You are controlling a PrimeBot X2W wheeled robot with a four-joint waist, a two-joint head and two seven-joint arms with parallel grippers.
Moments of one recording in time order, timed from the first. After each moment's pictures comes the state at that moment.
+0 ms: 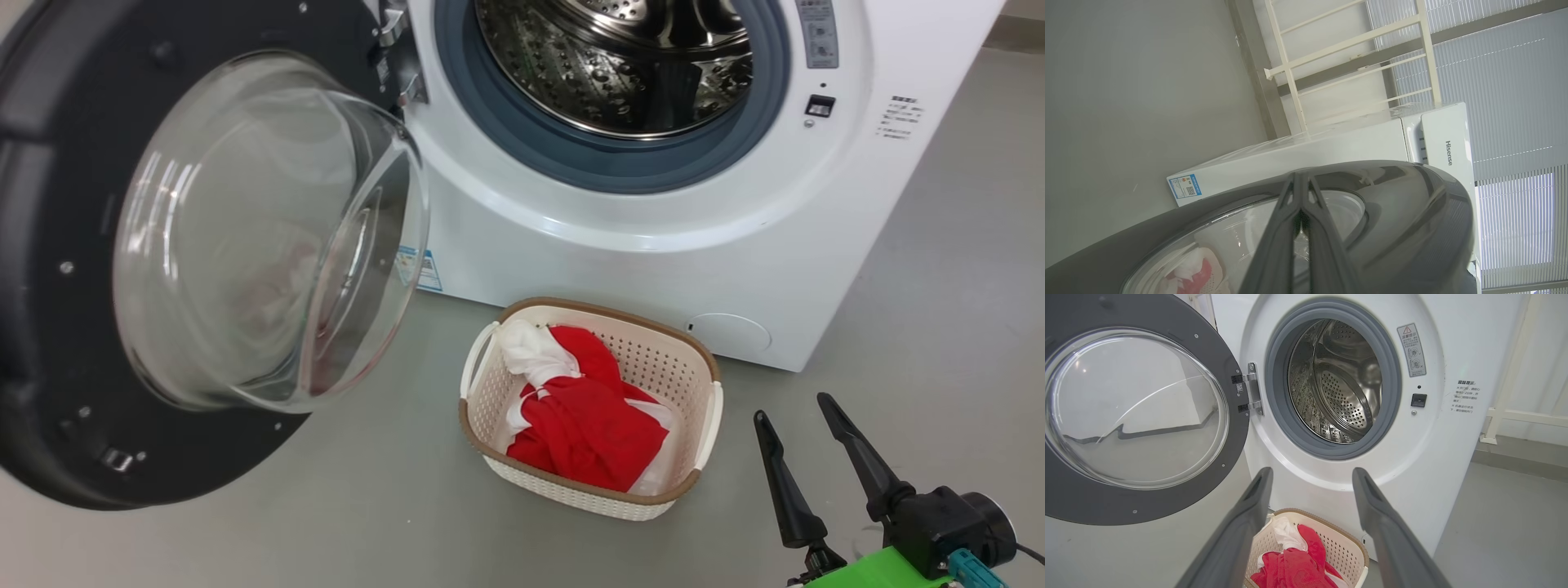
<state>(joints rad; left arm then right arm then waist) -0.88 0.29 0.62 0.91 -1.09 -0.04 0.64 0.08 -0.04 0.04 0.06 0.17 0.12 -0.26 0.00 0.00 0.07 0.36</state>
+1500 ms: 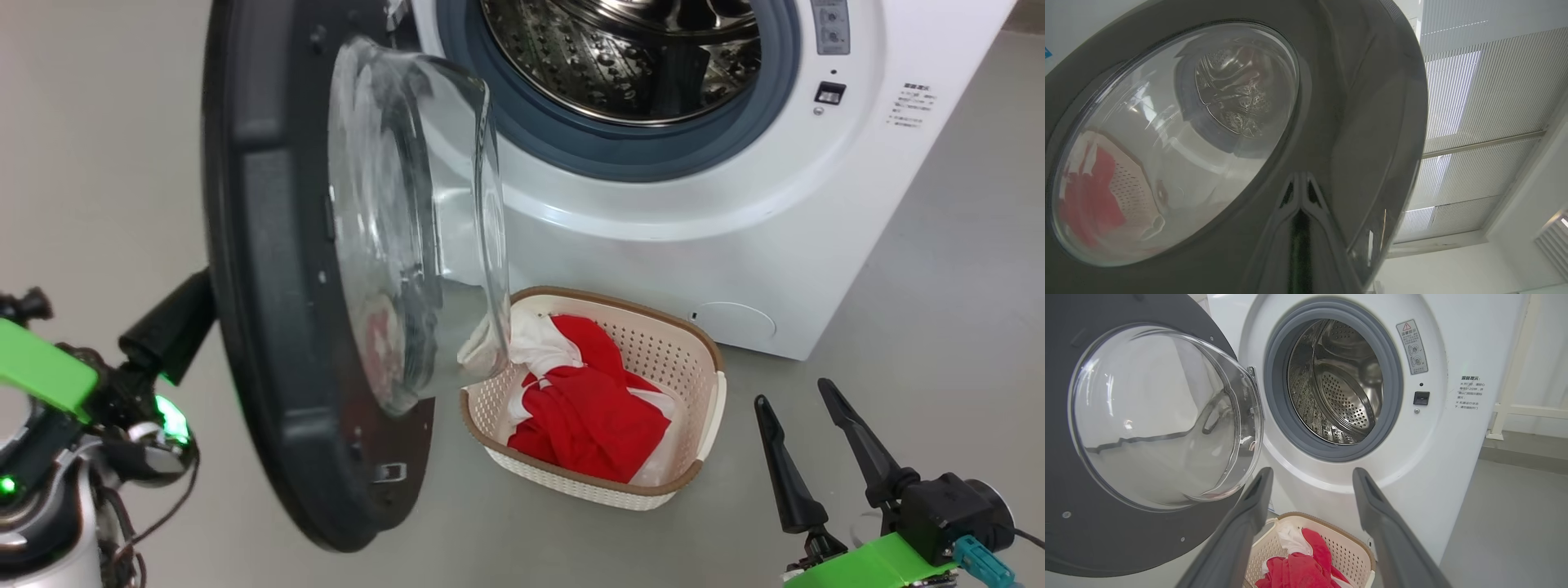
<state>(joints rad) -0.45 0.03 0.34 0.04 -1.42 0.23 0.83 0.05 -0.04 0.04 0.06 0.19 0.12 -0.26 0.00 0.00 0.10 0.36</state>
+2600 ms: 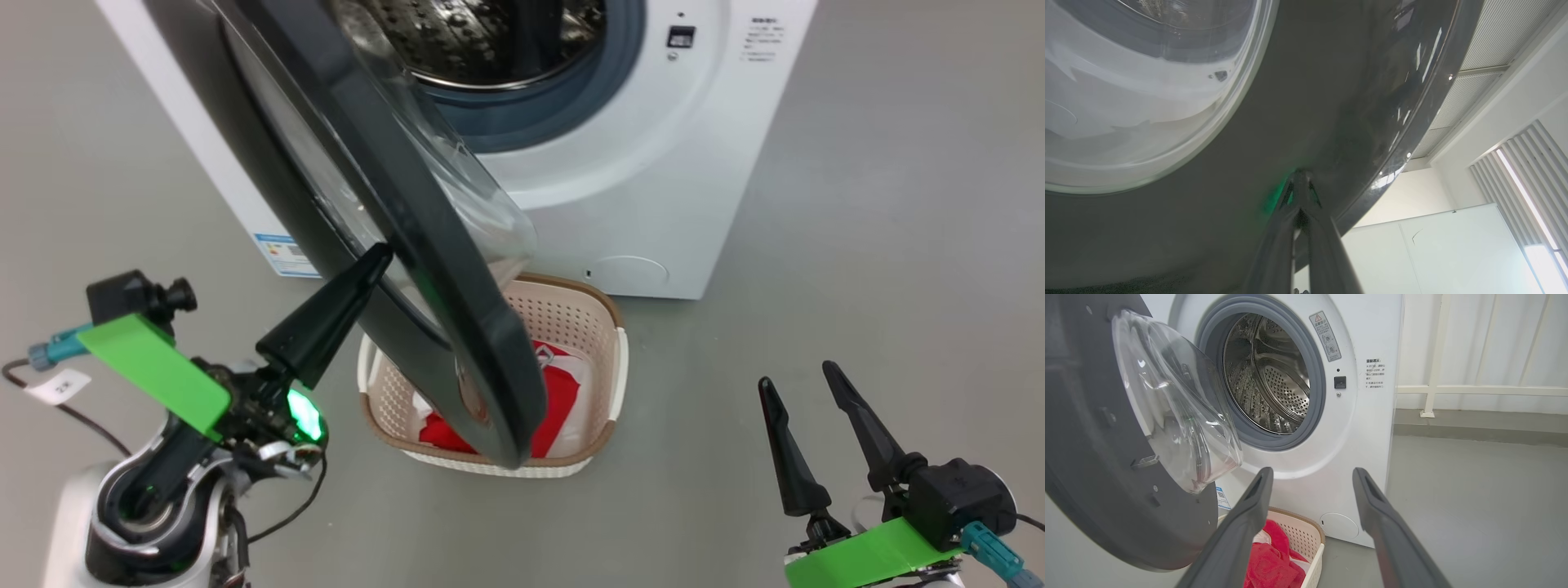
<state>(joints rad) -0.39 0.03 0.03 -0.07 -1.64 0.18 0.63 0.03 -0.04 0.04 0.06 0.22 0.12 -0.26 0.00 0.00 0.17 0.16</state>
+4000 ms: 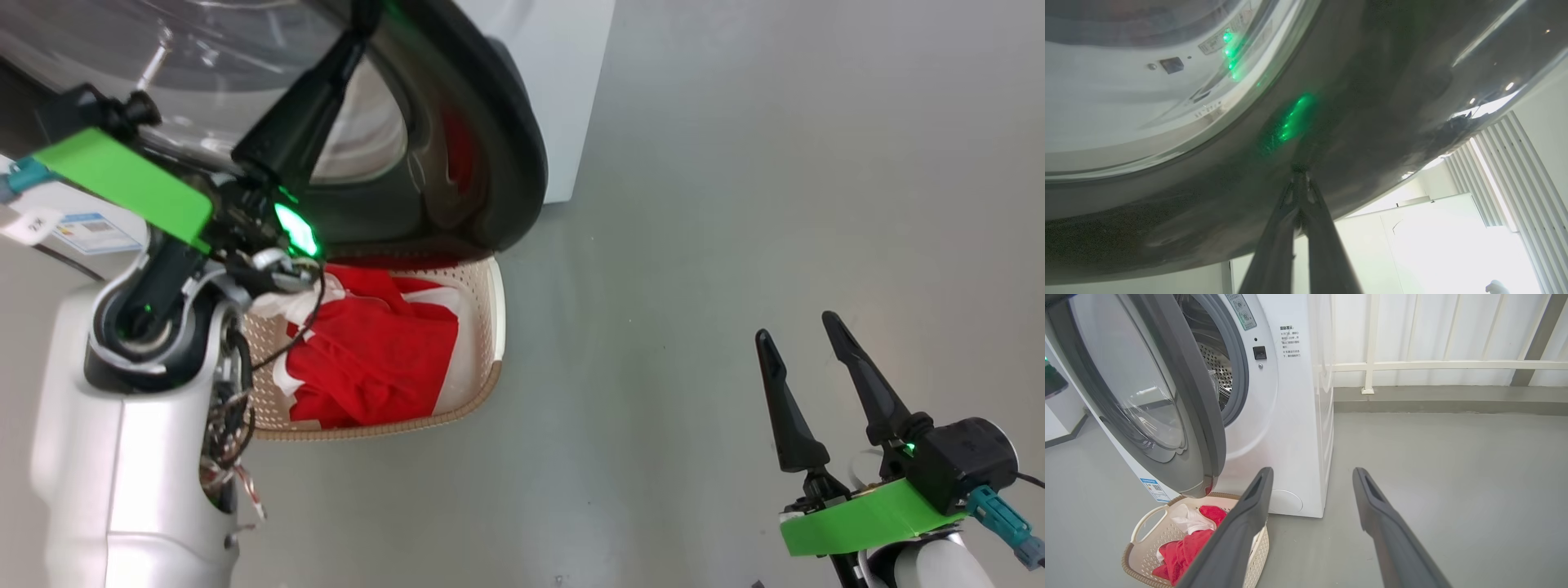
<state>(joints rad) -0.77 0.03 -0.01 0.23 -1.66 0.04 0.49 -0.05 -0.04 0.04 0.03 0.22 0.12 -0.26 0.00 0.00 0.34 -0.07</state>
